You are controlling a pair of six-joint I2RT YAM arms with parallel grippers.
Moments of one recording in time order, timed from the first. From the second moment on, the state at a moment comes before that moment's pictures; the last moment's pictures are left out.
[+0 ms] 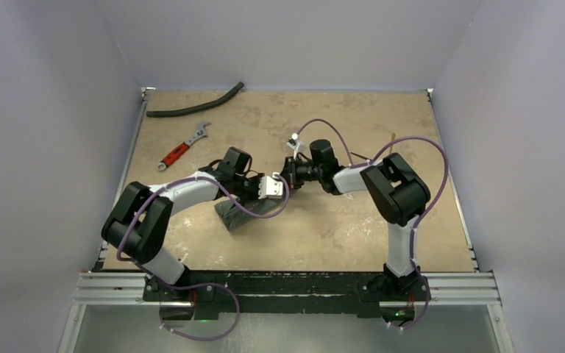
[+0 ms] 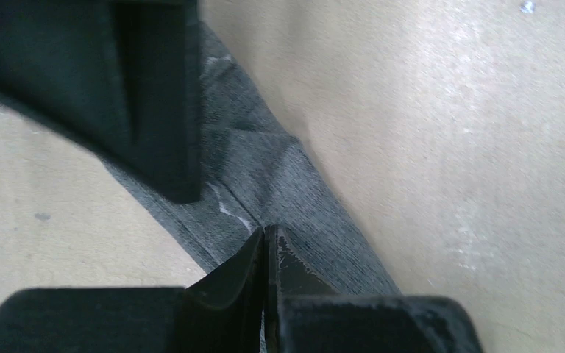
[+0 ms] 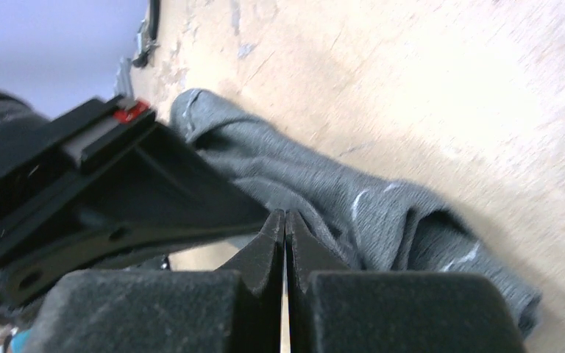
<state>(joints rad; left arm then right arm) -0.51 1.59 0.84 -0.22 0.57 0.95 0.54 1.97 0.93 0.53 -0.80 0.60</state>
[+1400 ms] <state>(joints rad) -0.46 1.37 0.72 -0.58 0.39 1.13 0.56 1.96 1.02 0.31 -0.57 0.46</state>
